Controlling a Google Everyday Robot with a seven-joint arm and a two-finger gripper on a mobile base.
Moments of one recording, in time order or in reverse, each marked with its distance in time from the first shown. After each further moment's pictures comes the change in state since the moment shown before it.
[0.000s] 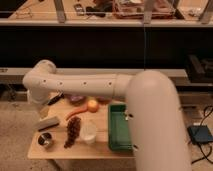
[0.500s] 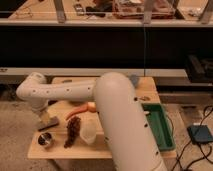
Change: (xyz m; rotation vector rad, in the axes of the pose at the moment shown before) arm 0.036 0.010 0.088 -0.169 0.124 0.100
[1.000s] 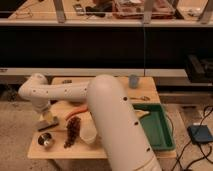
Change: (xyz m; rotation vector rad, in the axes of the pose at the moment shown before) arm 0.012 0.007 0.024 -0.062 0.028 0.056
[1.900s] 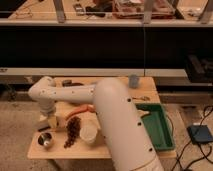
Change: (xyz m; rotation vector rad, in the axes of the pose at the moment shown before) arm 0.011 0.018 0.026 -0.058 -0.090 0.115
